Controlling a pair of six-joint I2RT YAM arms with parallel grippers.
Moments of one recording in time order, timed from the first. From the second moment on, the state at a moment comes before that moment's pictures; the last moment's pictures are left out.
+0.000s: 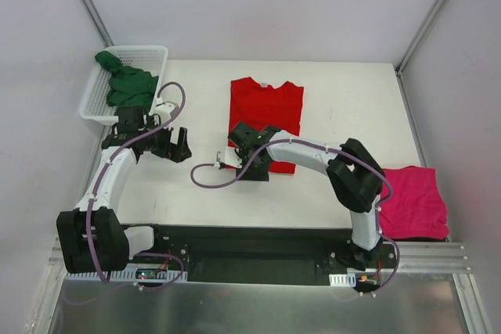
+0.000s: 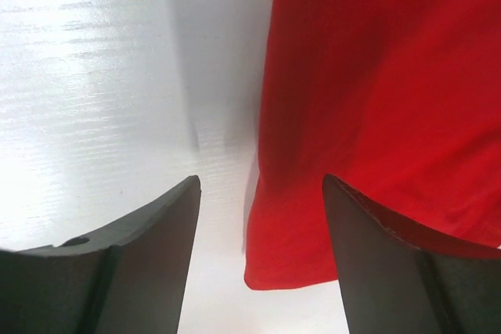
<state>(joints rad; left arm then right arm) 0.08 1.20 0.85 -0.58 0.57 0.28 0.95 1.95 1.45 -0.79 0.04 -0.69</state>
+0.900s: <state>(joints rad) 0.08 1.20 0.85 -0.60 0.60 0.28 0.94 2.03 1.47 -0.74 0.09 -0.68</state>
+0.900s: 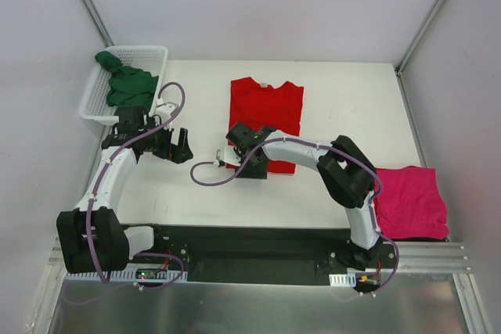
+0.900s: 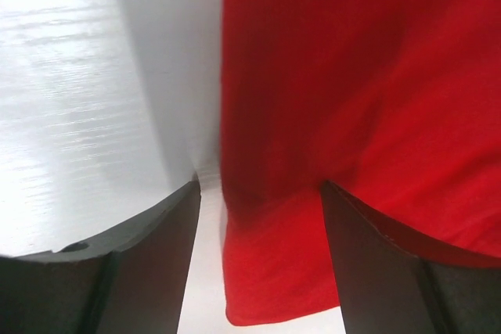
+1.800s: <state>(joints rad) 0.08 1.20 0.85 -0.60 0.65 0.27 0.91 2.03 1.48 -0.74 0.10 -0.65</state>
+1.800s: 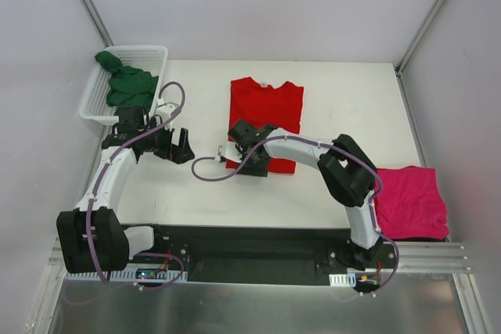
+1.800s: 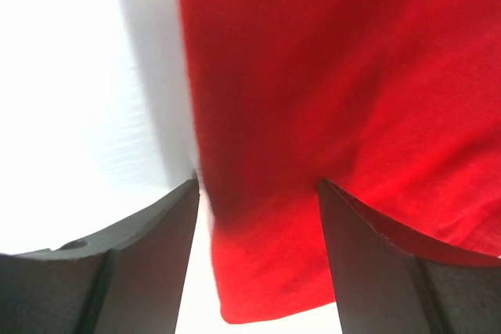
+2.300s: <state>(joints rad) 0.08 1.20 0.85 -0.60 0.65 0.27 0.93 2.04 1.49 -0.73 0.10 -0.66</state>
